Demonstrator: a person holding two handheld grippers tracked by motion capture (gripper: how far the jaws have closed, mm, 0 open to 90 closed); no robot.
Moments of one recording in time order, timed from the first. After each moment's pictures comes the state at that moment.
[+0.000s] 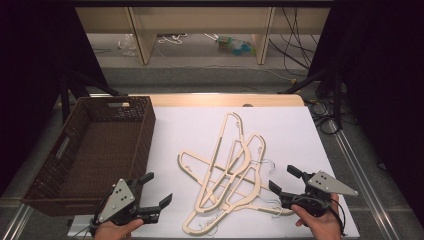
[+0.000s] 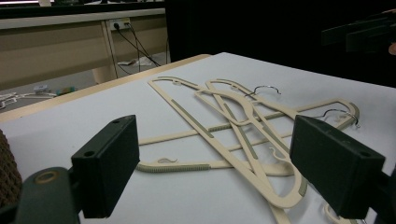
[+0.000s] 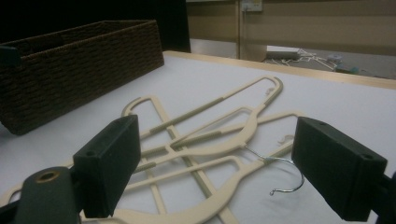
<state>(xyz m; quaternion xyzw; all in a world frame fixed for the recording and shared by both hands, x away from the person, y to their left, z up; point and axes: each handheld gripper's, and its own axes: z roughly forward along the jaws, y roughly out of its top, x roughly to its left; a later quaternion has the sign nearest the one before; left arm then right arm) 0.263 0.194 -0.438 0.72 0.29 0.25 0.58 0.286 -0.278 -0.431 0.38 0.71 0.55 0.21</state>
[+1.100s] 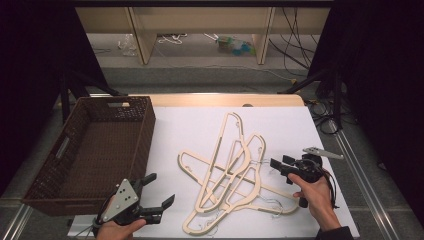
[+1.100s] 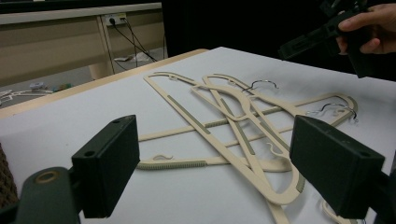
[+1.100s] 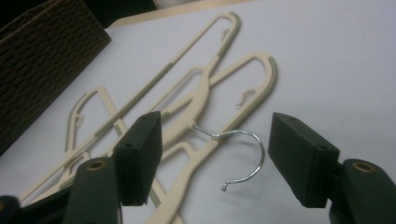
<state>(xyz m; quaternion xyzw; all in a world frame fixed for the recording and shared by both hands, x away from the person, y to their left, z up) 0.263 0.188 -0.440 0.72 0.29 0.24 0.58 0.370 -0.295 -0.453 0.53 0.68 0.49 0.10</state>
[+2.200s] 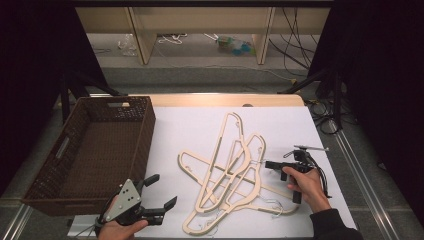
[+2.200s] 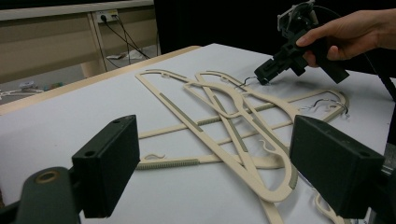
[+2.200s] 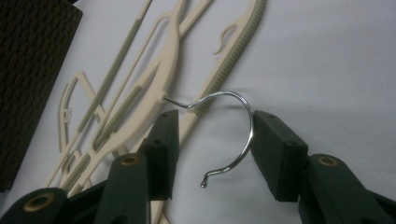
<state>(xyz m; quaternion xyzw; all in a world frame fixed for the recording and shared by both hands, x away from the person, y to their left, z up) 0.264 0.184 -0.441 0.73 0.28 0.23 0.58 0.407 -0.297 -0.488 0.62 0.65 0.43 -0.05</state>
